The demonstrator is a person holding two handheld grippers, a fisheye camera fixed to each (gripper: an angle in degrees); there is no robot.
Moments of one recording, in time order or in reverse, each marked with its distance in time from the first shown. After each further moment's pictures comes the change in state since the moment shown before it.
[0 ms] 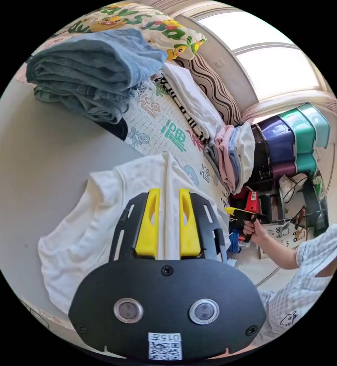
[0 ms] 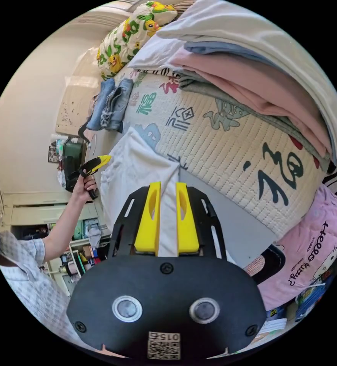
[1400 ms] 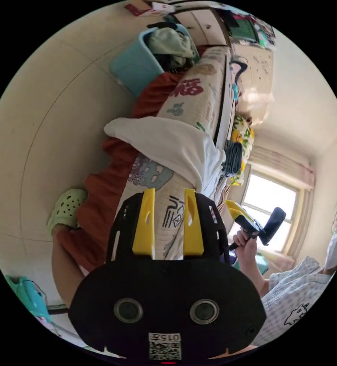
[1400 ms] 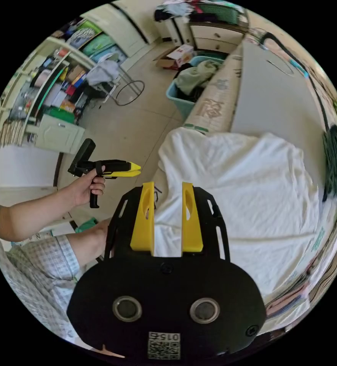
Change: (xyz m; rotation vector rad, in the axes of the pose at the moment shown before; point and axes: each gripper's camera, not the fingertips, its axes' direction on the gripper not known) left arm -0.080 0.666 -0.418 0.766 0.483 -1.159; right arm -0.349 0.346 0.451 -0.668 0.406 -1.251
